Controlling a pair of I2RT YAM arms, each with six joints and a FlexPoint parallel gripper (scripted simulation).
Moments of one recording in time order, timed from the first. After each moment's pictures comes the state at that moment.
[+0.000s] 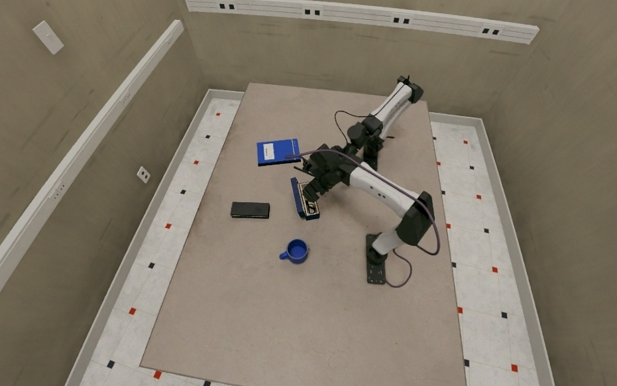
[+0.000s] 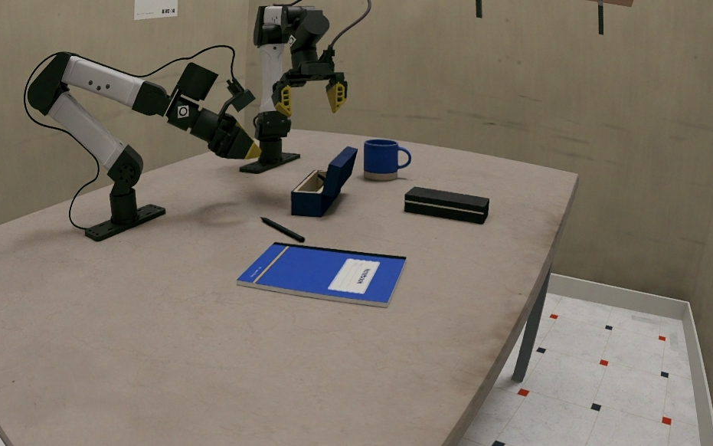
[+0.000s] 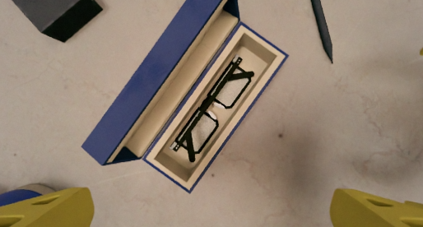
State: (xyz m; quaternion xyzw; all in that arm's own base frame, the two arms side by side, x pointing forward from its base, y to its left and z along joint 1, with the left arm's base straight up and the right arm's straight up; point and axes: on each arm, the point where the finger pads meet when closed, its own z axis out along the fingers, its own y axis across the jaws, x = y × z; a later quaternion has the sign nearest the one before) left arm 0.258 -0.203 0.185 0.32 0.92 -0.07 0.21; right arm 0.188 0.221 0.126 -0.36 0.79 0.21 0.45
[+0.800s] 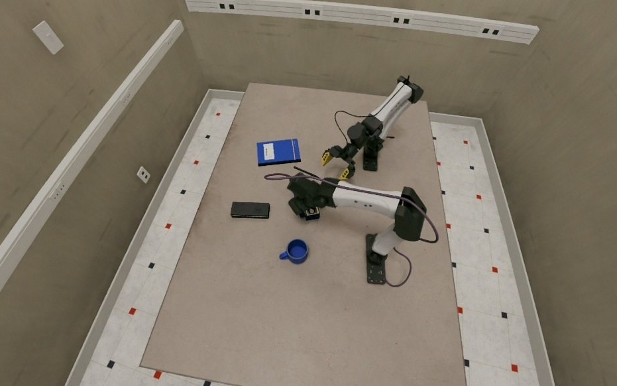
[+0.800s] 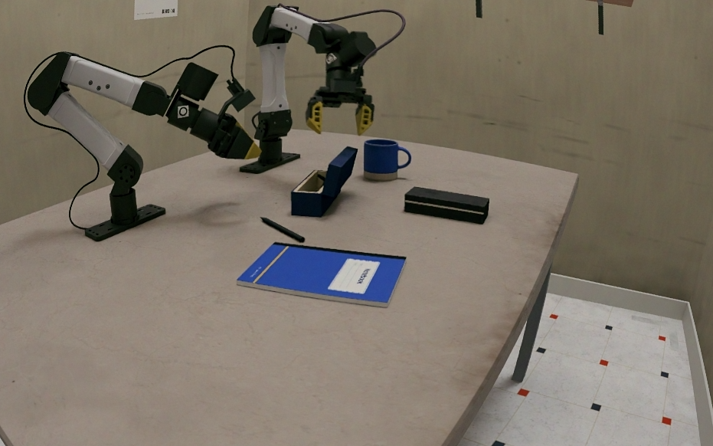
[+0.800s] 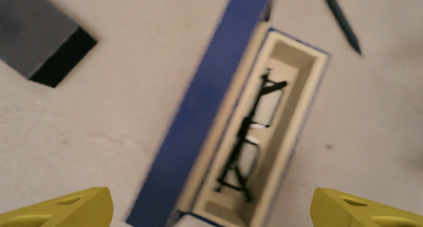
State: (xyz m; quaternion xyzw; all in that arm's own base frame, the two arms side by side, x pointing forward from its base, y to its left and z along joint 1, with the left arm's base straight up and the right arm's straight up) left arm 0.306 -0.170 0.139 0.39 0.88 -0.15 0.23; right arm 0.188 0.221 0.126 -0.36 0.79 0.21 0.45
